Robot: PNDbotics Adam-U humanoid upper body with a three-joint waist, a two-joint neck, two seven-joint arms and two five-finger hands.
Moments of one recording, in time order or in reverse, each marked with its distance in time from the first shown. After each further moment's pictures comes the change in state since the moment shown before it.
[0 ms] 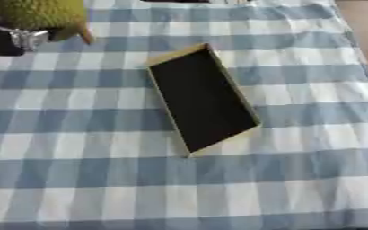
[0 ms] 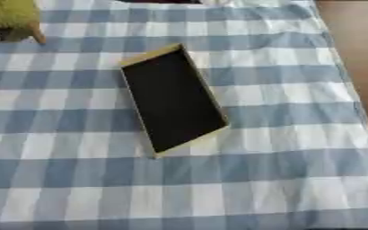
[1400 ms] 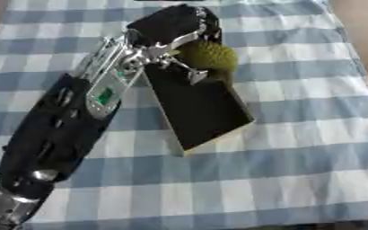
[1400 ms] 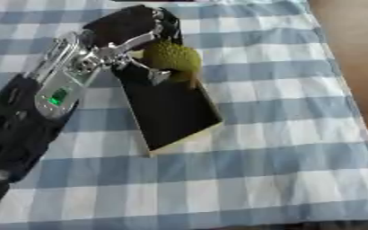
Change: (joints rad) left arm -0.174 -0.536 -0.200 0.536 -0.293 -0.142 0.003; right arm -0.017 0.017 0.012 0.000 -0.015 0.000 0.017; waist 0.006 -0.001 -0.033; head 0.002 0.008
